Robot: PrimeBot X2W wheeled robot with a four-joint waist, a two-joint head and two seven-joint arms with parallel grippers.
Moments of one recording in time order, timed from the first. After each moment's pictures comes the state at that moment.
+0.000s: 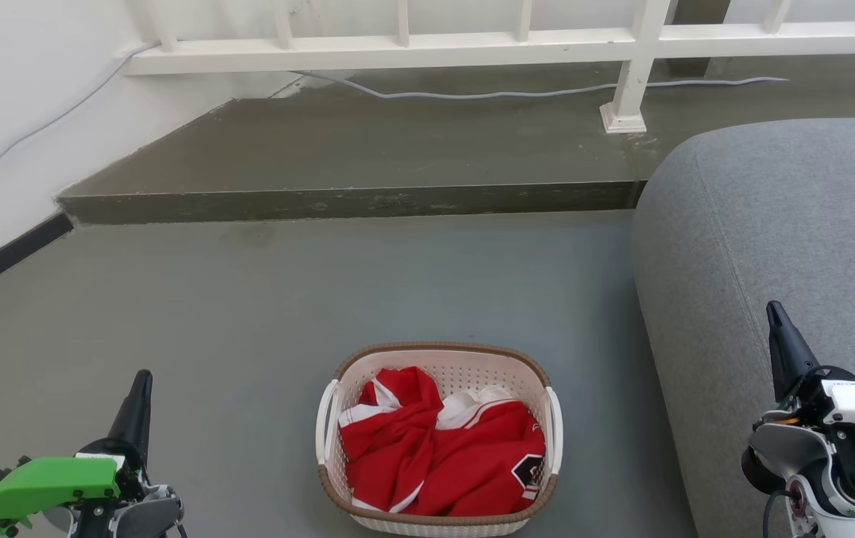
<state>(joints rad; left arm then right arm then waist) -0.05 0.10 -0.02 0.28 -1.69 -0.12 0.03 -0.05 -0.08 -0.06 0.28 1.66 0.11 0.05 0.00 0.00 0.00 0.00</state>
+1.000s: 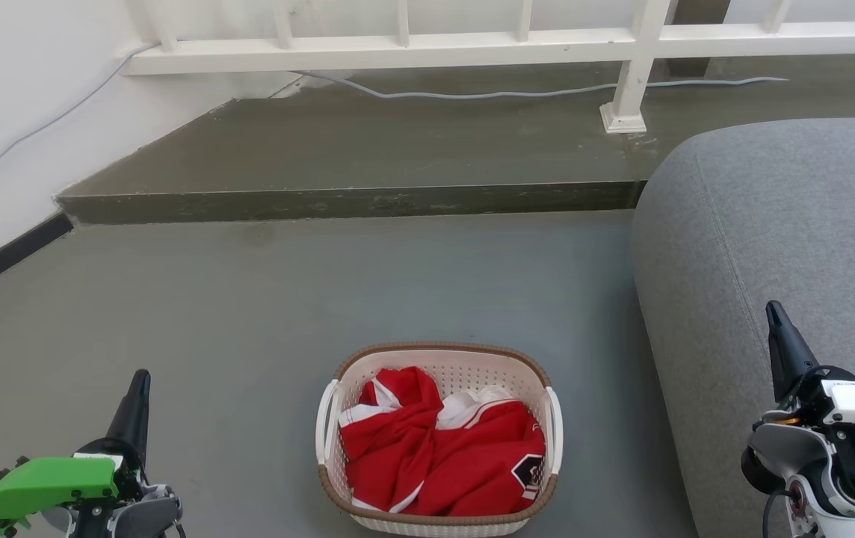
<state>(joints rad) -0.05 0.10 -0.01 0.28 -1.69 -0.12 0.04 -0.05 -0.08 -0.07 0.28 1.66 0.11 0.06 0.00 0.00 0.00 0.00</state>
